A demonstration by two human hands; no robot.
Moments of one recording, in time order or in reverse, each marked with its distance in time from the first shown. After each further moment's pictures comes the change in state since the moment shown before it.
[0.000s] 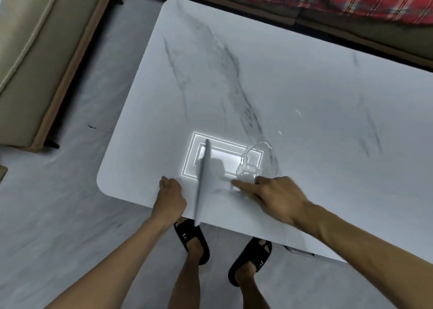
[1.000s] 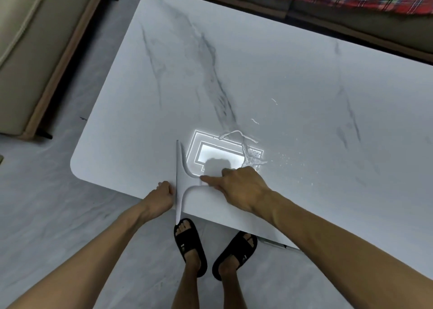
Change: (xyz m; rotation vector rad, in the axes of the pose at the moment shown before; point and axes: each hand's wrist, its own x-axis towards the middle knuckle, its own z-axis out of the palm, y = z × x) left_hand -0.044 0.047 0.040 -0.028 -0.222 -0.053; right_hand -0.015 0.019 0.028 -0.052 -0.058 -0.141
